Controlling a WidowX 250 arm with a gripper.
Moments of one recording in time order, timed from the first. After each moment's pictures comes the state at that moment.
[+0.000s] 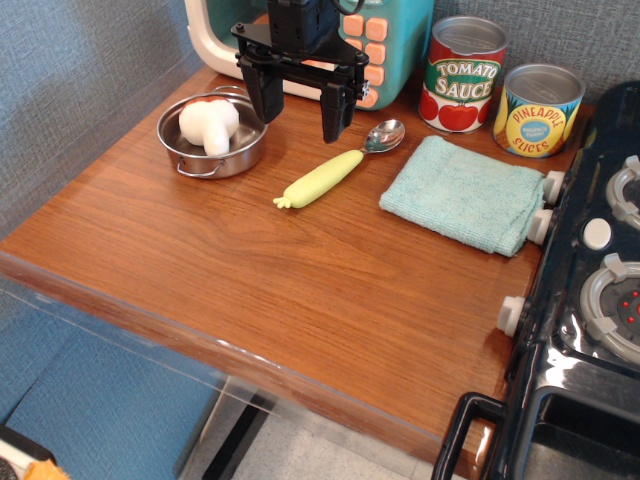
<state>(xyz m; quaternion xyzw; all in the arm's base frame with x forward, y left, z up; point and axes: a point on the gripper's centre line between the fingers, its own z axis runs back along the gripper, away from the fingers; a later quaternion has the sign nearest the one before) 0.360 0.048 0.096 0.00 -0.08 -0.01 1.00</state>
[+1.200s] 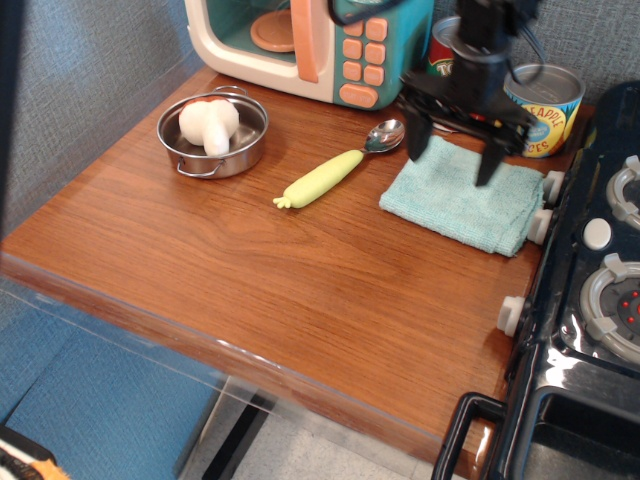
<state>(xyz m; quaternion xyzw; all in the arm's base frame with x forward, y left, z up) 0.422 -0.072 0.045 0.04 -0.09 -0.04 0.99</state>
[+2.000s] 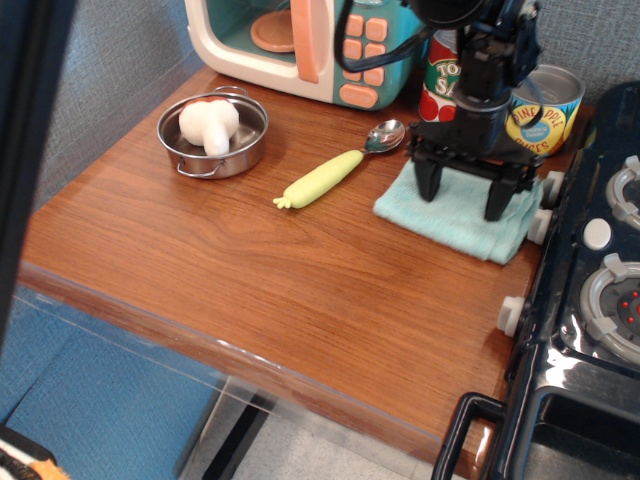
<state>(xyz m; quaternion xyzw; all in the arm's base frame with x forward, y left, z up) 0.393 -0.073 0.006 0.00 -0.04 -0.01 1.00</state>
